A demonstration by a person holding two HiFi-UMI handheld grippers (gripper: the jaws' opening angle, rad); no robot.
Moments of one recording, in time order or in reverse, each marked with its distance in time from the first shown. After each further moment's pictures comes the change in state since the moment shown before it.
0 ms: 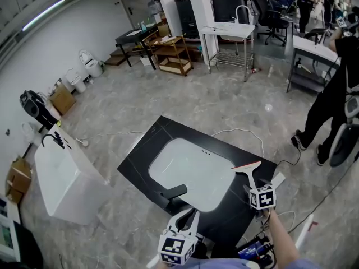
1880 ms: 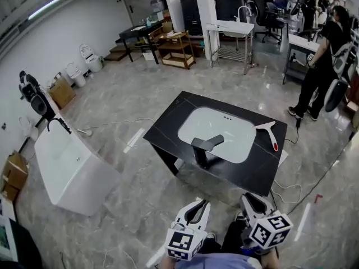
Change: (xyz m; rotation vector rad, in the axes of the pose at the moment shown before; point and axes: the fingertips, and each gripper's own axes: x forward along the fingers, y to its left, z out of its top) left arm -0.248 0.038 -0.084 0.027 -0.119 -0.133; right arm -0.270 0.365 -0.082 0.235 -0.387 0.215
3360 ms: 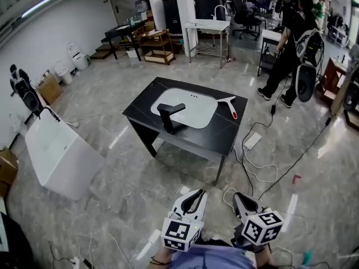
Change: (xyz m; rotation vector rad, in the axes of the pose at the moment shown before) left arm -0.100 -0.239 -0.029 0.006 -0.039 -0.077; right arm -0.261 -0.029 -0.094 0.007 0.032 -0.073
